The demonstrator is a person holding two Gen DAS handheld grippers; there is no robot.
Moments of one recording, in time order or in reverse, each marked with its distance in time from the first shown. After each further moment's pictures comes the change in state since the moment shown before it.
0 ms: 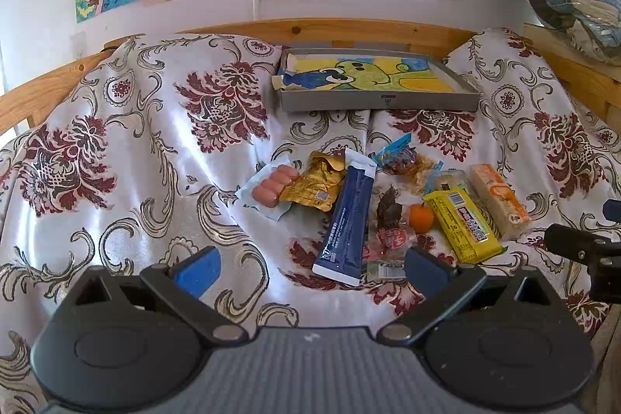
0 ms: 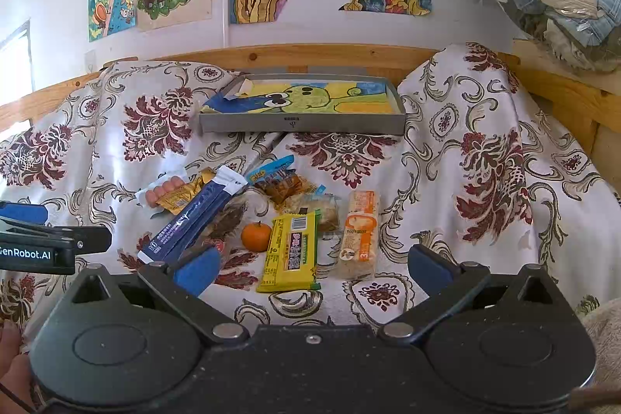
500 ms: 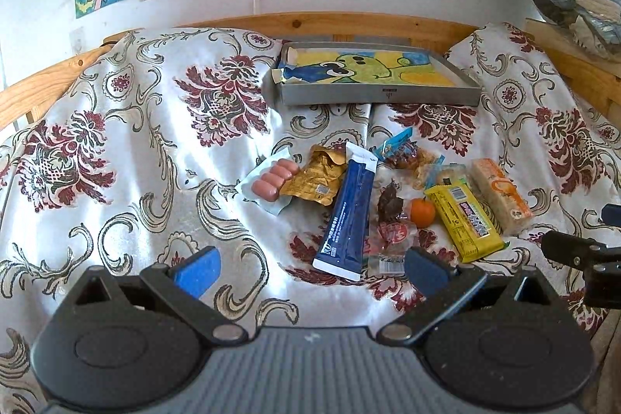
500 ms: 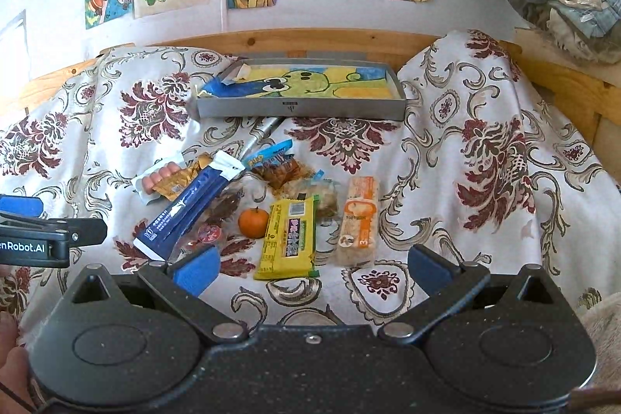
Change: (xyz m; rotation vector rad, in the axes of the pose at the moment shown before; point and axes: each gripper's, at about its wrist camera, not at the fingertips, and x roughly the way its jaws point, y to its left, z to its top) left arm 0.006 0.003 -0.006 0.001 0.019 0.004; right arm 0.006 0.000 -0.002 -0.005 0.050 -0.009
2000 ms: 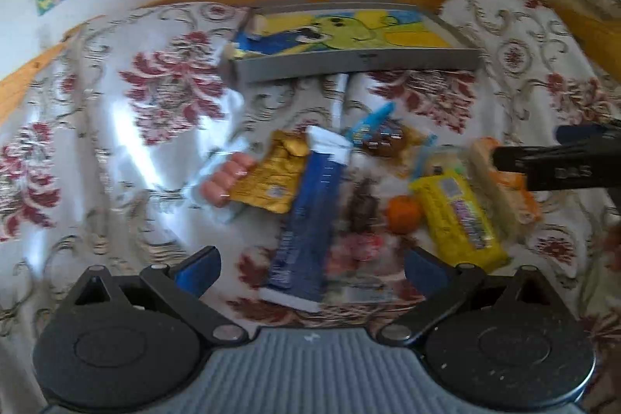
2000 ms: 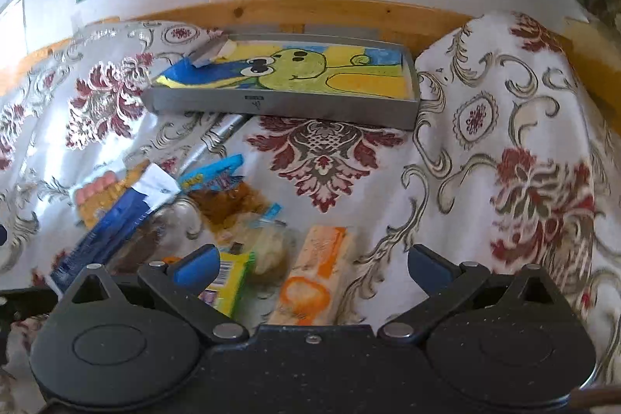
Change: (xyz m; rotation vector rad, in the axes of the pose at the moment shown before) left arm 0.062 -0.048 0.033 0.051 0.132 -0.030; right arm 0.133 -0.062 0.065 -0.095 0.094 0.086
